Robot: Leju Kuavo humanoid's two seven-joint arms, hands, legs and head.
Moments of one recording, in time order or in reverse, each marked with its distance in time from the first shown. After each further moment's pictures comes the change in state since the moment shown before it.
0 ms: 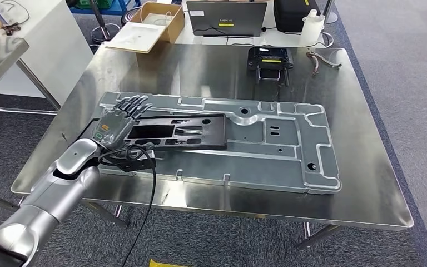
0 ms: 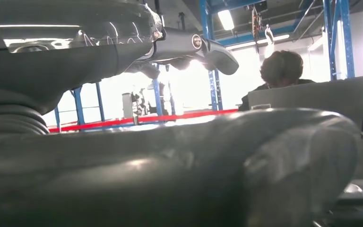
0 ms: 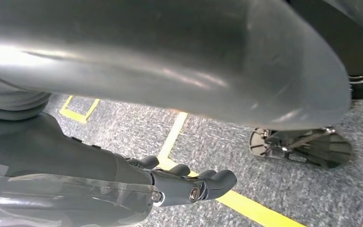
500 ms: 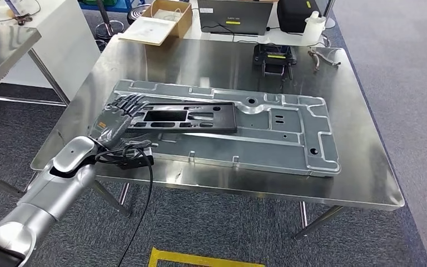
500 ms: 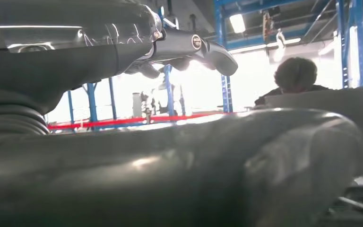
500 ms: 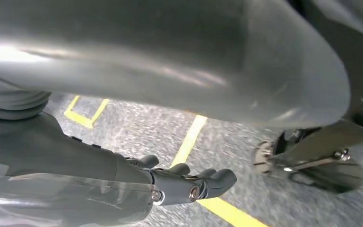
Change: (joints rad) left arm -0.014 -0.003 0.000 0.000 0.001 -0.006 -0.001; right arm 0.000 0.003 0.002 0.000 -0.001 -0.001 0.002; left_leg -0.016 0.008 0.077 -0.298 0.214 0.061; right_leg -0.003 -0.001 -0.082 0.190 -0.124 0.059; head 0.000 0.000
